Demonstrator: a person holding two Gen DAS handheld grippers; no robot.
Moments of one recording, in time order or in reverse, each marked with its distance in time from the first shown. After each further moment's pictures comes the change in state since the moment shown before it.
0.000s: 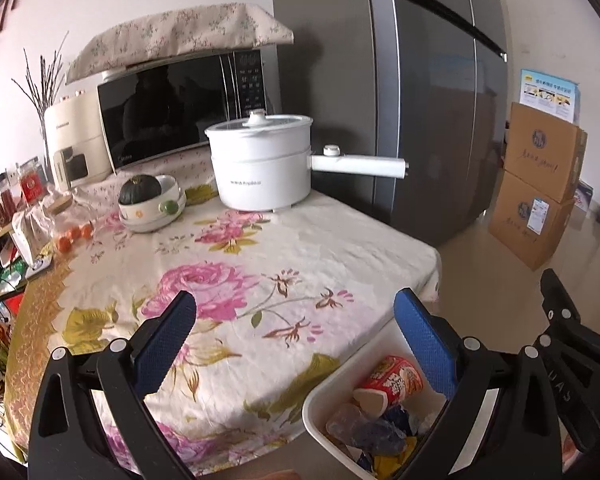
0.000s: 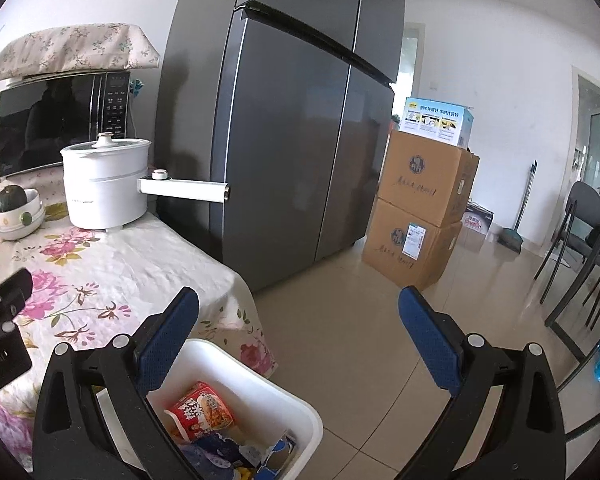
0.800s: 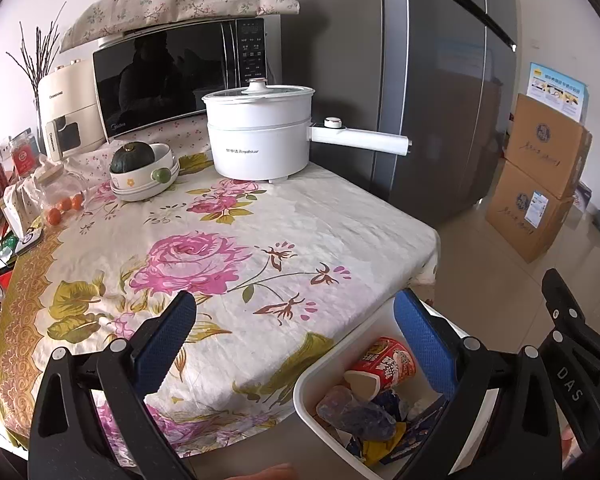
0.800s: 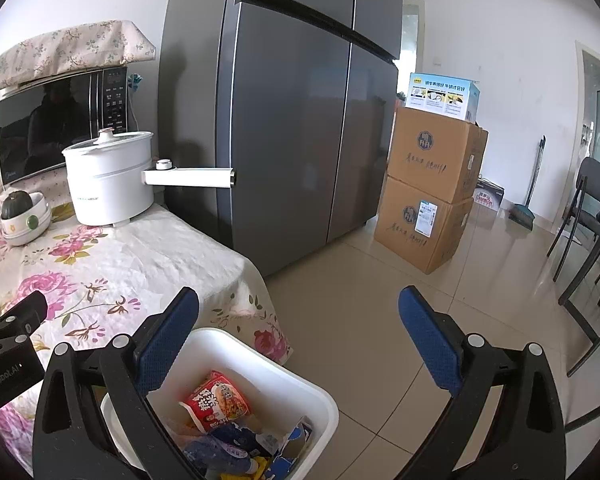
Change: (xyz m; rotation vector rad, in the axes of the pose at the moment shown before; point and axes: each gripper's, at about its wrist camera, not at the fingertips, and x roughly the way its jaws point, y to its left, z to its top) left arm 0.014 0.003 -0.004 -0.042 0.087 -0.022; right arm 0.009 -0.001 -0.005 0.043 0.065 0.044
